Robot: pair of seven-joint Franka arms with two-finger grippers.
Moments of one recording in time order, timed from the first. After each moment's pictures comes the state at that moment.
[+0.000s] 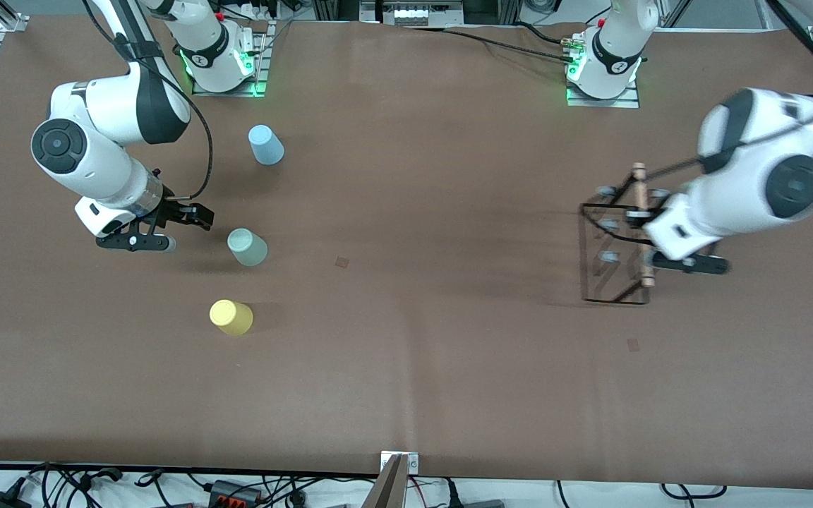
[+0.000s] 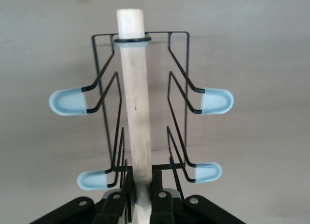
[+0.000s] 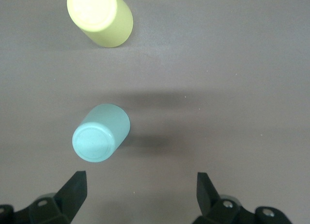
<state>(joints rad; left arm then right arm) 0.13 0.24 -0.39 -1.76 0.02 1.74 -0.19 0.05 0.12 0.10 -2.13 -0.04 2.18 0.21</state>
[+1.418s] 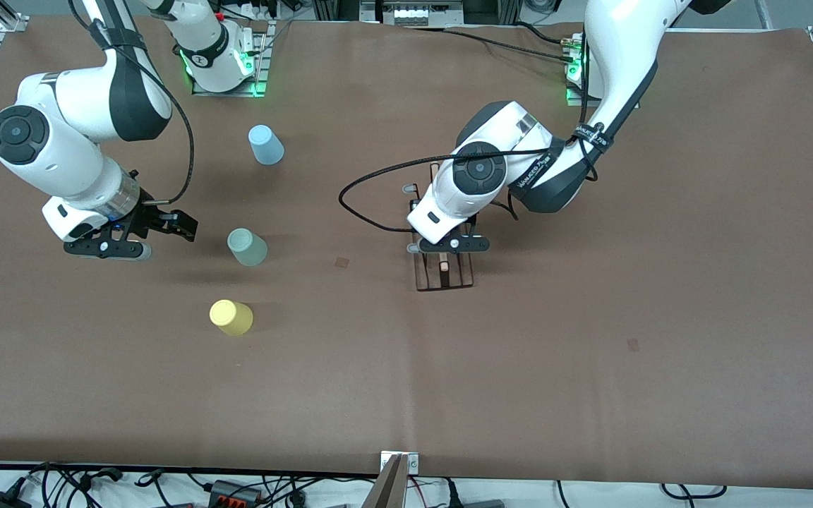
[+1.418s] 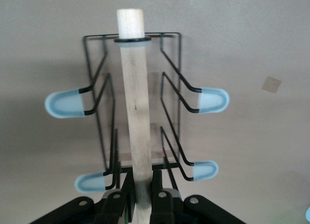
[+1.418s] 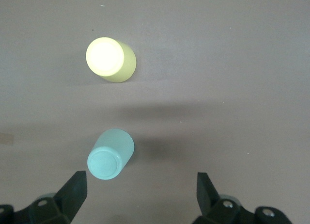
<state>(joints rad) -0.27 0.61 -0.49 -1.49 0.05 1.94 -0.77 0.05 0.13 0.09 -2.01 -0.04 2.13 0.21</state>
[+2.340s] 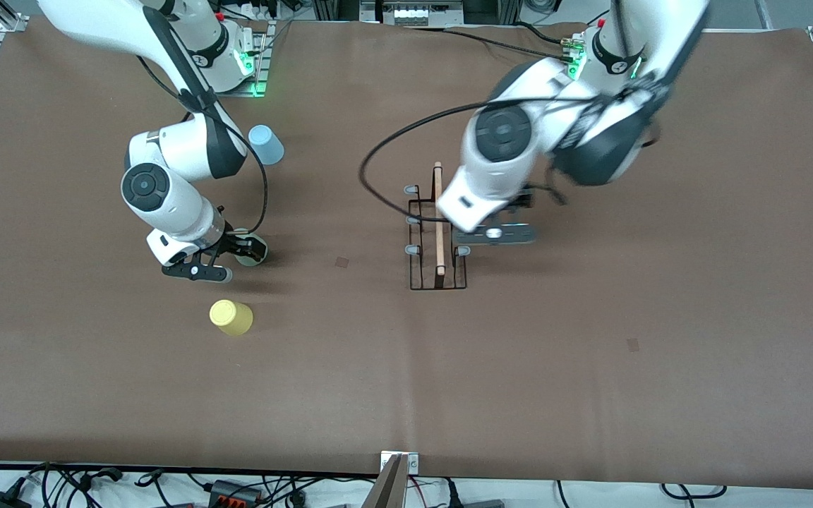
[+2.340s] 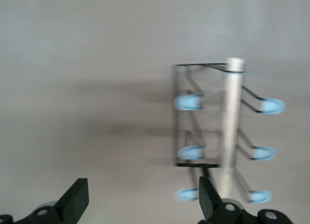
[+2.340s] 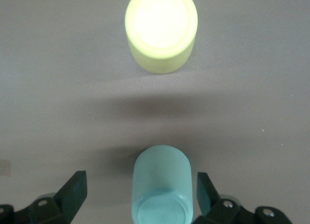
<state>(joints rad) -0.18 0.46 -0.49 -1.41 0.18 1.62 -0.70 0.17 0.37 0.09 -2.07 -0.03 2.44 0.39</state>
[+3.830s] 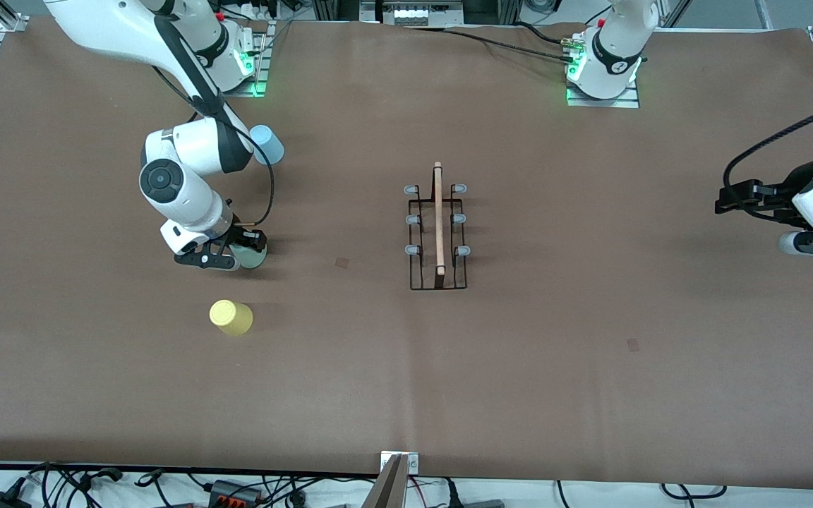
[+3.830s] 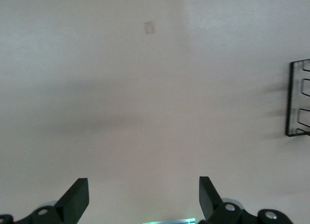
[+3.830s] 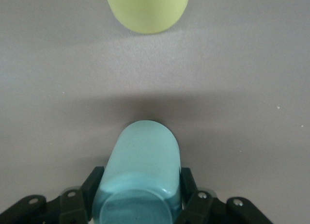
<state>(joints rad) 0.21 0.23 -0.22 -1.41 0.05 1.45 0.08 0.17 0.35 0.09 -2.19 -0.03 2.55 0.39</state>
